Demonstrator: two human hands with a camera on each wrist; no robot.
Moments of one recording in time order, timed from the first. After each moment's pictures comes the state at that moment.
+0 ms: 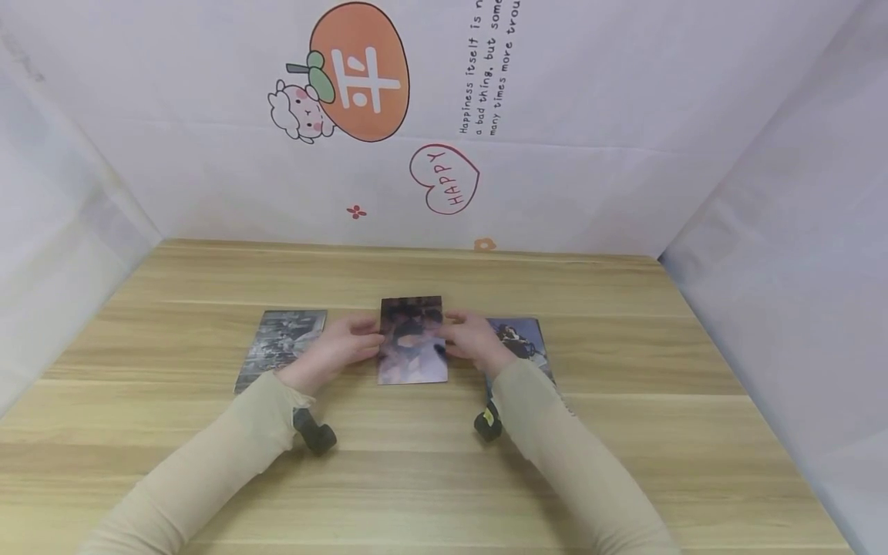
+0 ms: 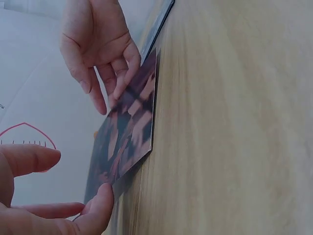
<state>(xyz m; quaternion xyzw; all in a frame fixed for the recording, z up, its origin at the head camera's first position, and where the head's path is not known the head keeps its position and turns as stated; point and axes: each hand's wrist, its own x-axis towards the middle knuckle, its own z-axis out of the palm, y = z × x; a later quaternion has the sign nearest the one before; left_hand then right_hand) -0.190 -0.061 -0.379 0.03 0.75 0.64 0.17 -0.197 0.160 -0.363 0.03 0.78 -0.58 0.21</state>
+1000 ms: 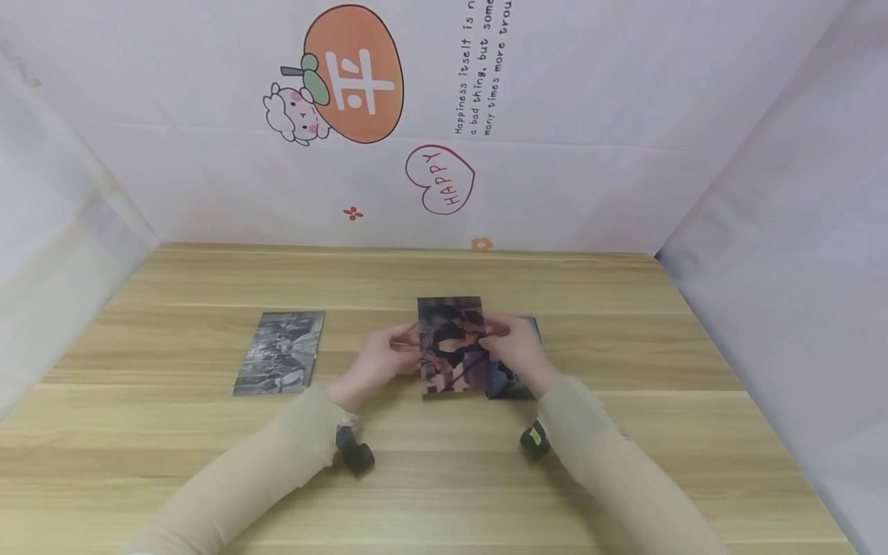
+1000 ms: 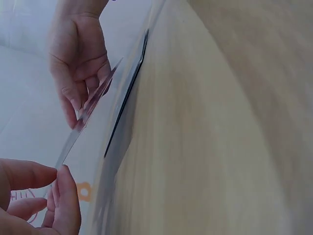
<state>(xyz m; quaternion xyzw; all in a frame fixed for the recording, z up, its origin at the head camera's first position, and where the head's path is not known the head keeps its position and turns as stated) -0.173 -0.003 -0.389 0.06 0.73 0.67 0.14 -0.172 0.218 -0.362 0.01 0.85 -0.52 0.10</state>
